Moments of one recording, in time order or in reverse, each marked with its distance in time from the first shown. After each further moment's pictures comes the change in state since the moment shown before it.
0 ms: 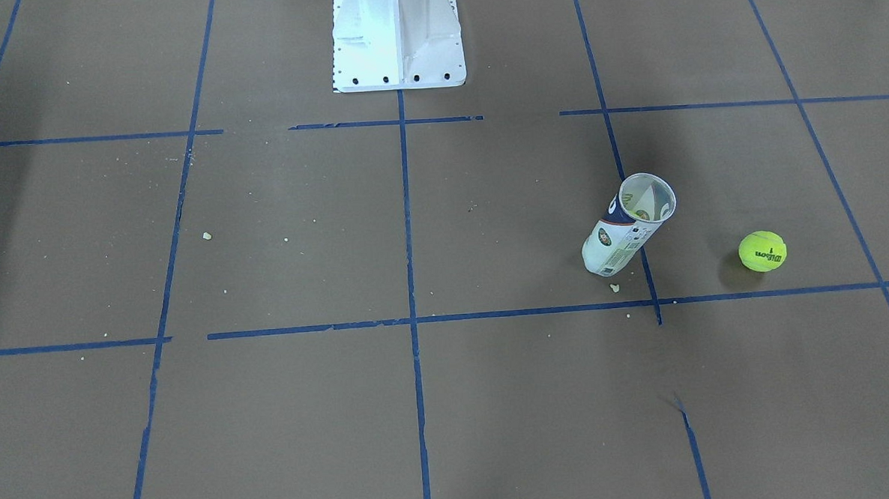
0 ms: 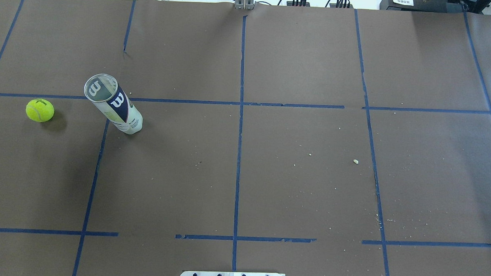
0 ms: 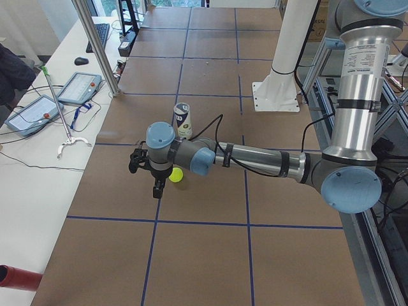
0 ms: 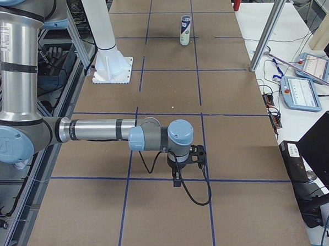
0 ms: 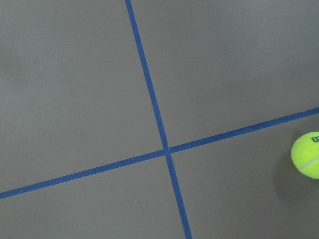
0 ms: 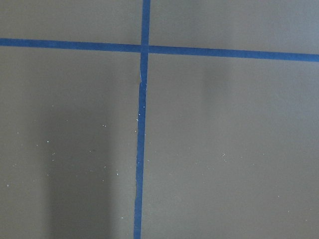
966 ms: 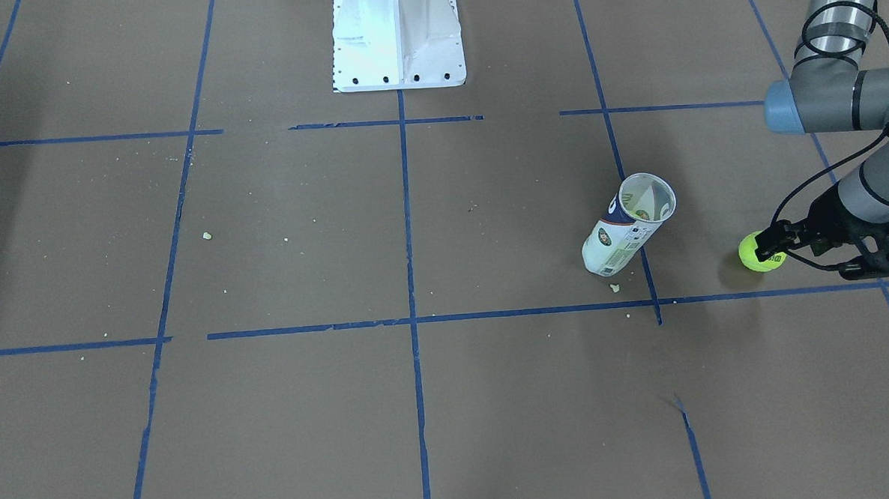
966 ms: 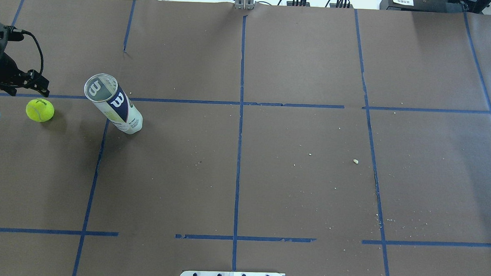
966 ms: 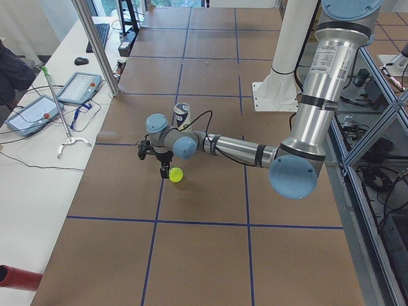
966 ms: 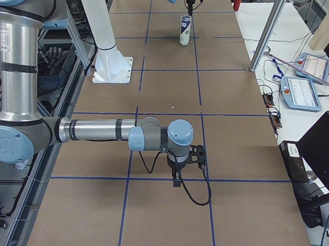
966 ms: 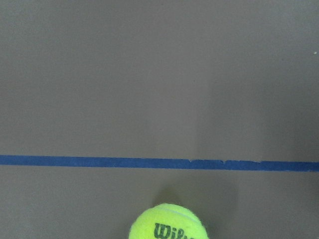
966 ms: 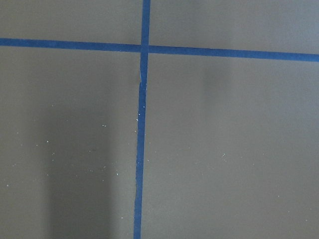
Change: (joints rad) left arm 0.265 -0.136 0.177 -0.069 0.072 -0.216; right arm 0.000 0.000 0.000 0.000 0.000 0.000
